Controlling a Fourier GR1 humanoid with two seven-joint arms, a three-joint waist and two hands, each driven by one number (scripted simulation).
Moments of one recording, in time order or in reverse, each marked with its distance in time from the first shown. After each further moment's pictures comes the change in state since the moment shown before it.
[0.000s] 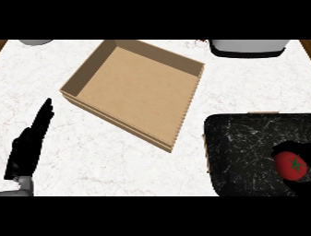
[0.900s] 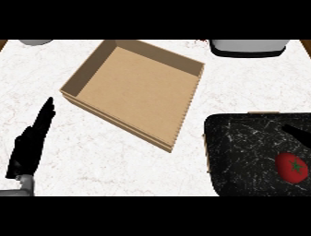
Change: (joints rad) left arm -0.008 0.043 -0.060 -0.001 0.044 0.056 0.022; right arm 0.008 -0.125 0.007 -0.087 -0.207 0.027 0.121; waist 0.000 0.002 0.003
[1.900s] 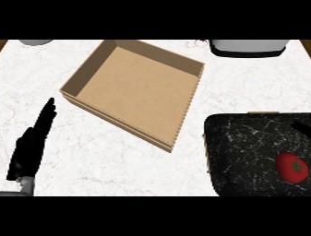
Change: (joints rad) left arm 0.008 0.073 -0.097 -0.025 0.069 0.092 0.021; right arm 0.008 -0.235 0.097 -0.048 -0.250 -0.106 0.088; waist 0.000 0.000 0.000
